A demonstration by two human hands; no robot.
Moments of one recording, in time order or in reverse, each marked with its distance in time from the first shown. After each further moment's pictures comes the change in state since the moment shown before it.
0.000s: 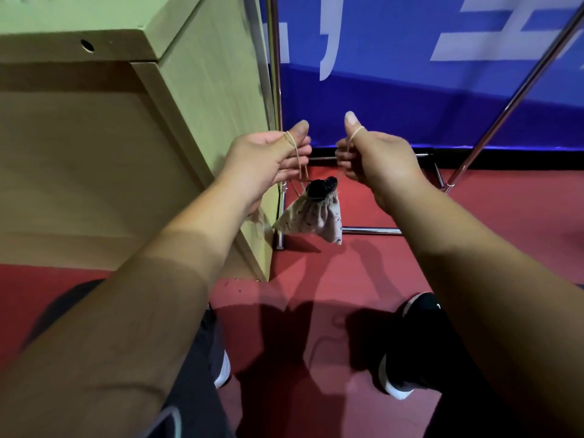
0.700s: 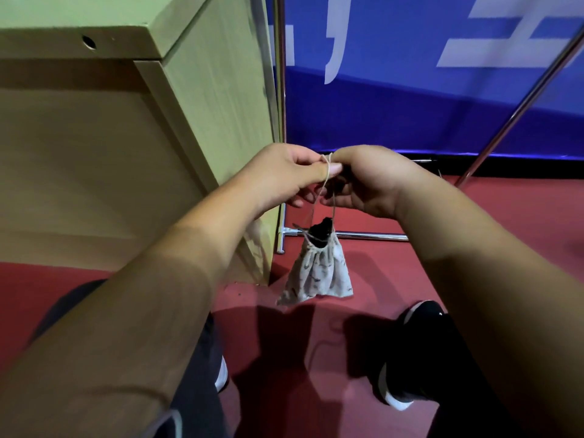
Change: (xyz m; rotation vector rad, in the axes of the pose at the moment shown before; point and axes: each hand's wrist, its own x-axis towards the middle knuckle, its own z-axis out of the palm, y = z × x) left_hand 0.002 0.000 0.005 0.419 -0.253 0.037; right_hand -0.013 -0.018 0.014 -0.016 -0.427 0.290
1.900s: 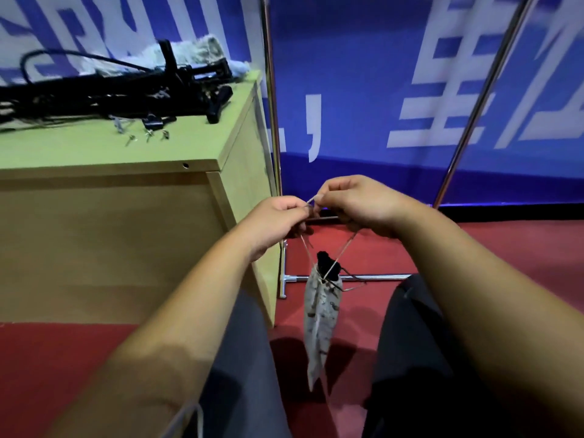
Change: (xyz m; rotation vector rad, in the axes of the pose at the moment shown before) left_hand -0.087 0.065 -0.006 -0.065 0.057 0.051; right_hand -0.137 -0.062 0.006 -0.553 0.019 -0.366
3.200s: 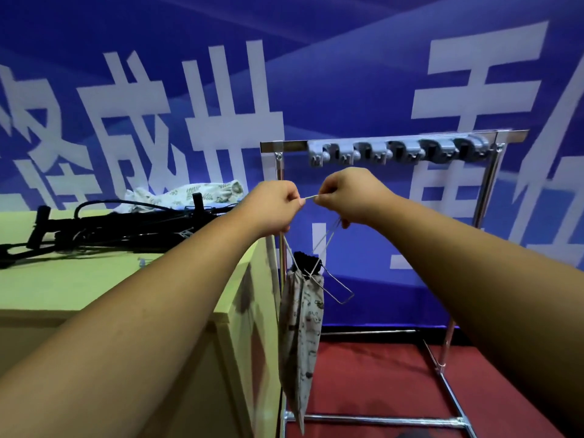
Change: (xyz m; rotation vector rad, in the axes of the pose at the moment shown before) left_hand 0.096 0.238 -0.108 0.684 0.329 0.383; right_hand 0.094 -0.204 -0.126 -0.665 0.427 -0.288
